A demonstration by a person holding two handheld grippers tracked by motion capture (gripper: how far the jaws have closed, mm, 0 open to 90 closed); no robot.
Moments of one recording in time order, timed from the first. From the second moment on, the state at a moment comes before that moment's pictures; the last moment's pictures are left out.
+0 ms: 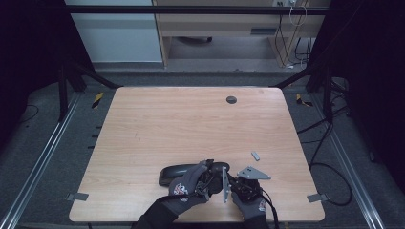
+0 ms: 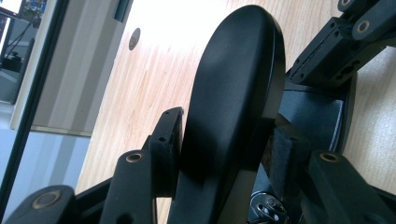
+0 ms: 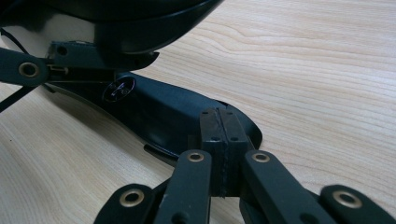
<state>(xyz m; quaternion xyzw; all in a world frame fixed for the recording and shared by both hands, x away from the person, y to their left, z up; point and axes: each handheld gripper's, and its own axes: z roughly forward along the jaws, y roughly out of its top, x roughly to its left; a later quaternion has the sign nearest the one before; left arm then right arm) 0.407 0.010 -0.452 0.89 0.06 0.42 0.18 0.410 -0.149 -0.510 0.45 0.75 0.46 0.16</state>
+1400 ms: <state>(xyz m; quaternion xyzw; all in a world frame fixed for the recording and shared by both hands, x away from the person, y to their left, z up) 0.404 0.000 -0.460 0.87 0.03 0.46 0.15 0.411 -0.149 -0.510 0.46 0.74 0.46 0.16</state>
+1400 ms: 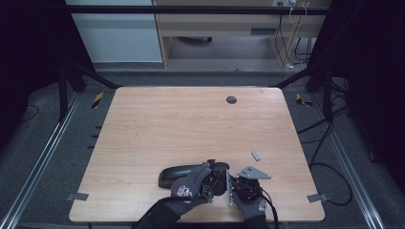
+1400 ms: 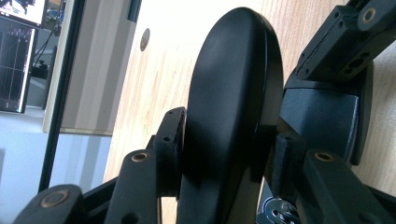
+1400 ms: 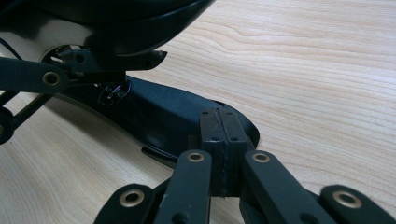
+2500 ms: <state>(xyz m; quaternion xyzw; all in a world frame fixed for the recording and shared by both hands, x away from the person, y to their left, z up) 0.401 0.051 -0.405 0.83 0.14 0.46 0.28 0.412 -0.150 -0.509 0.46 0.74 0.46 0.15</state>
